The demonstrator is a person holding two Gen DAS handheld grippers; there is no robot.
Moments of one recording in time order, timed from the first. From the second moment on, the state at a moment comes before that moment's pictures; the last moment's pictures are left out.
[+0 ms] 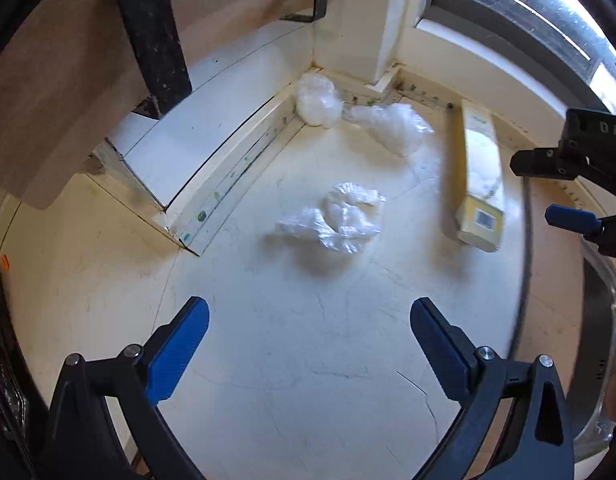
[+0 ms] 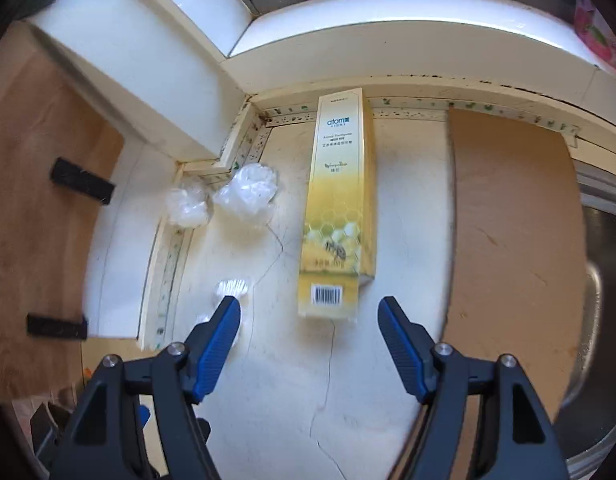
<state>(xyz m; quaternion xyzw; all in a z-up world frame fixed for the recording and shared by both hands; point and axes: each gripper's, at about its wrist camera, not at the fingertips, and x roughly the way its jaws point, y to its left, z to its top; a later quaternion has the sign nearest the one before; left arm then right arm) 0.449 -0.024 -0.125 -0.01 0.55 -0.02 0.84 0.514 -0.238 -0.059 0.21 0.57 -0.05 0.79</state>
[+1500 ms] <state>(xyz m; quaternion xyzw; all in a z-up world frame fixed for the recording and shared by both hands) 0.480 -0.057 -0.159 -0.03 0.55 -0.07 0.83 0.483 -0.231 -0.092 0.23 0.58 0.01 0.78</state>
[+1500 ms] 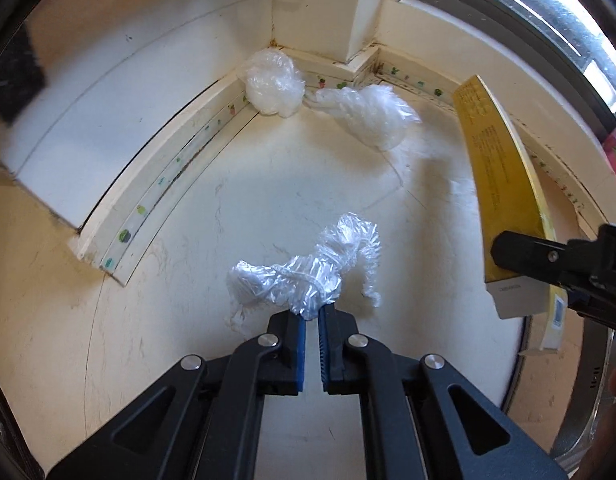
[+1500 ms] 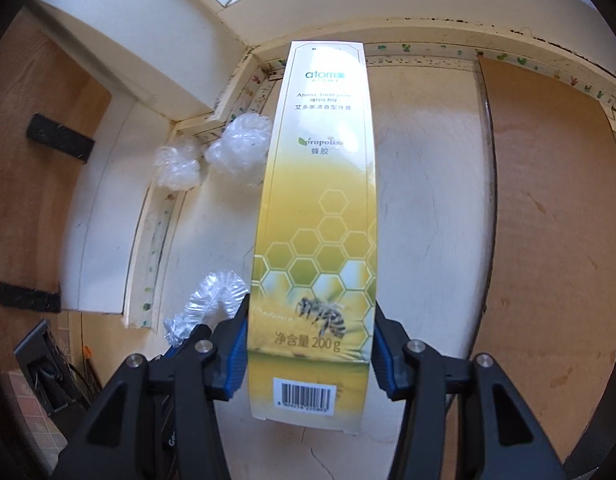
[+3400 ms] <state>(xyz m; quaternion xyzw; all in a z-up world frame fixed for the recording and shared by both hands) -0.024 0.129 -0.089 -0.07 0.59 -0.15 0.79 -0.004 -0.049 -0.093 0.08 0.68 0.13 0.72</state>
